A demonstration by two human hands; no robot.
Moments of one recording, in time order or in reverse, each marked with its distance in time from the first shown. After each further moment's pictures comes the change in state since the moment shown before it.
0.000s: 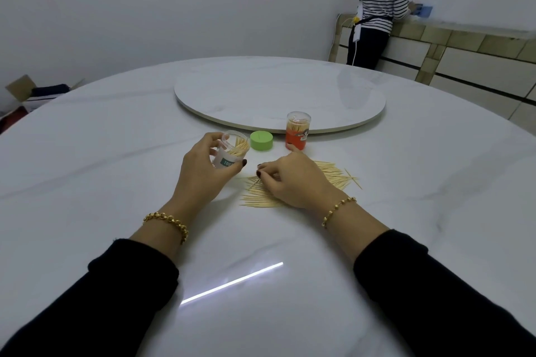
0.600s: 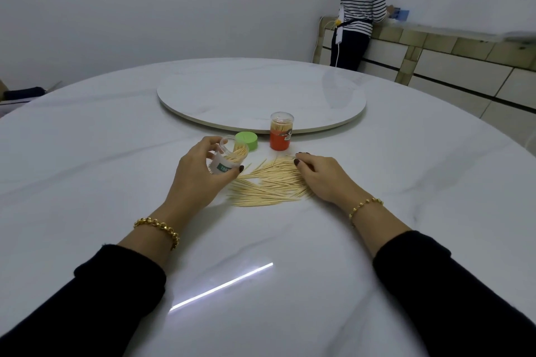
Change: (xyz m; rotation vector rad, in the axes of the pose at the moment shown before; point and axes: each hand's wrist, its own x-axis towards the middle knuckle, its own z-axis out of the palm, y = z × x) left_hand -0.007 0.010 0.008 0.021 -0.074 0.081; right_hand -0.041 0.056 -0.022 0.351 0.019 0.399
